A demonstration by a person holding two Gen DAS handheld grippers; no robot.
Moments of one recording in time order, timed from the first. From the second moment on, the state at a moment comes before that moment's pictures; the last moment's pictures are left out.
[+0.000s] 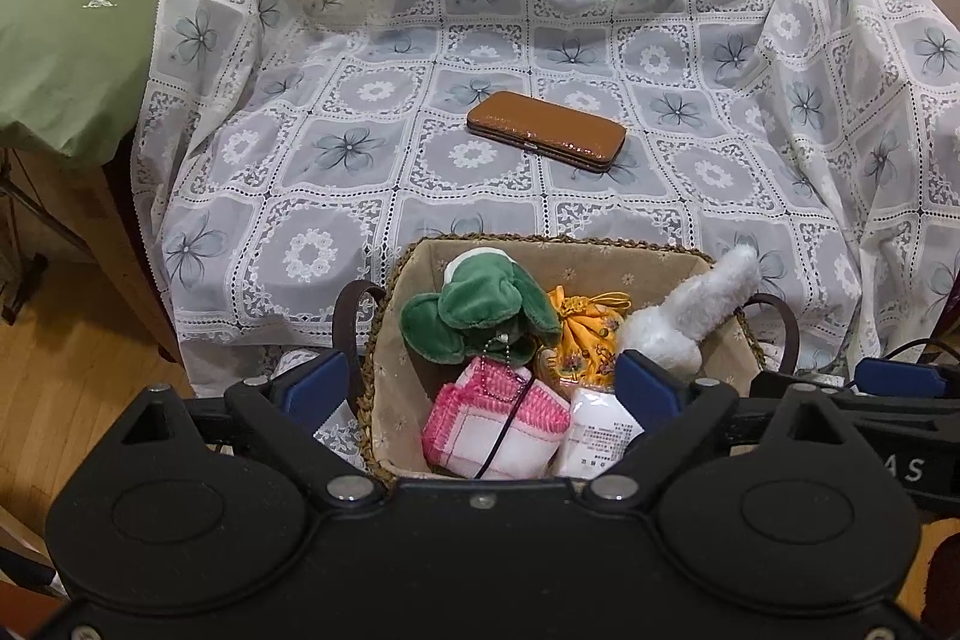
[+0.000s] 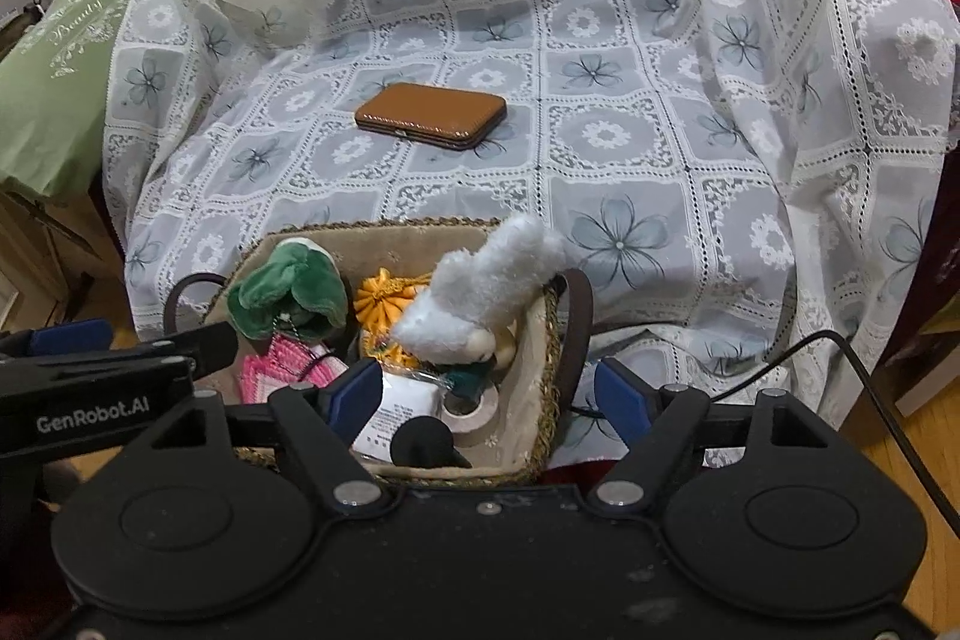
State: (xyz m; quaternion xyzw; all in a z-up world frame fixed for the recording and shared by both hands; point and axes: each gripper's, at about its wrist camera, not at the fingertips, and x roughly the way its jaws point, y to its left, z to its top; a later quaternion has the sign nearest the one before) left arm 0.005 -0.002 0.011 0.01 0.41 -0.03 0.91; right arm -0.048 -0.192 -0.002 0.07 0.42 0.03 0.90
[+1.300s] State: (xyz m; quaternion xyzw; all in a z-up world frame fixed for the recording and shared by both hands) left arm 0.008 -0.001 0.001 0.01 0.44 -0.03 0.90; right arm -0.049 -0.197 -0.014 0.07 0.45 -0.01 0.89
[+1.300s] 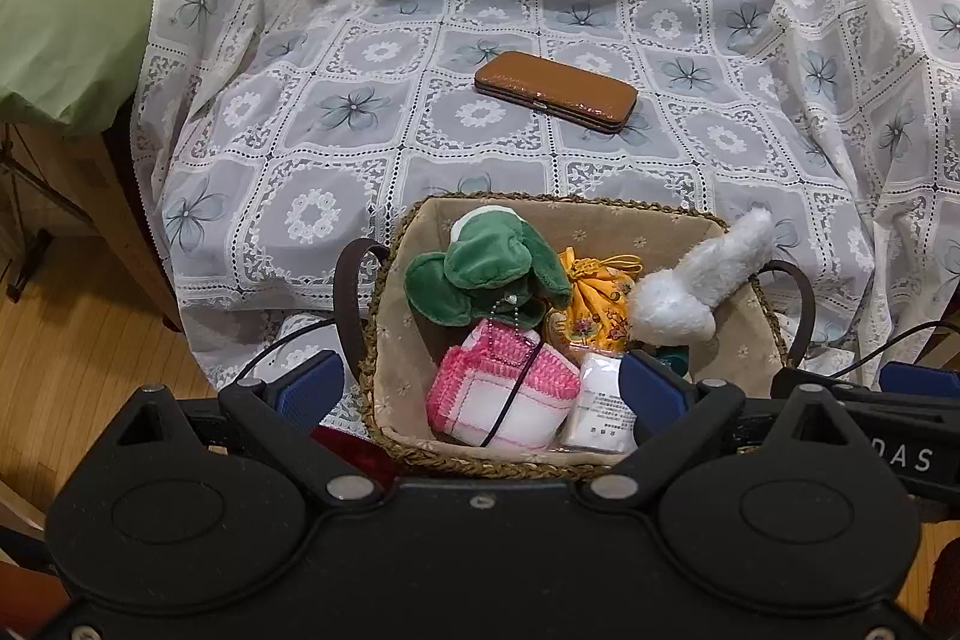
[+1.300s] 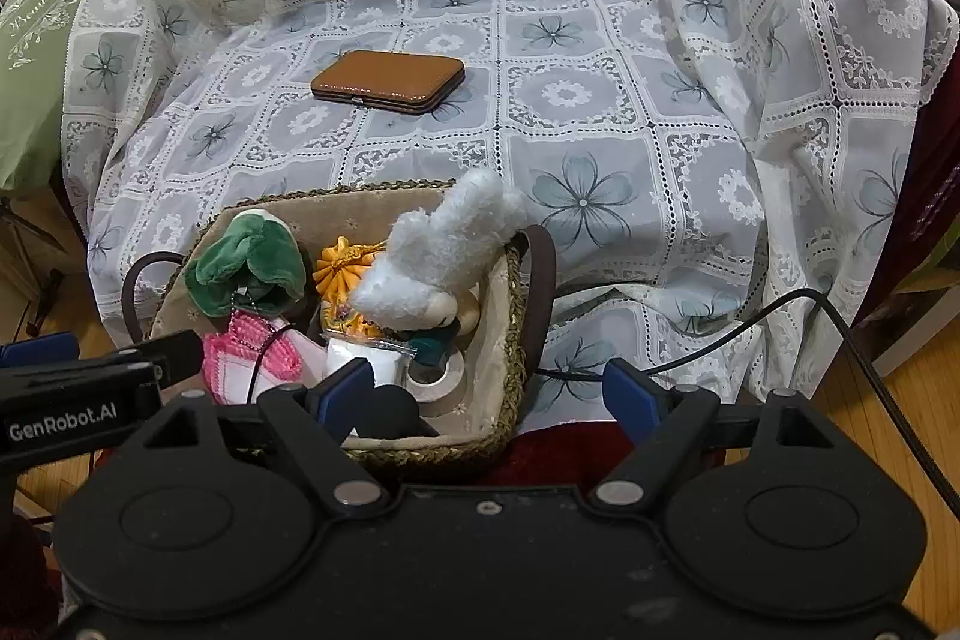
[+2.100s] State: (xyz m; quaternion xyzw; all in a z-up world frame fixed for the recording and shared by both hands) left arm 0.008 0.000 -0.002 0.01 0.45 -0.02 0.89; right arm -0.049 -0.196 -0.017 0.07 0.46 -0.02 0.89
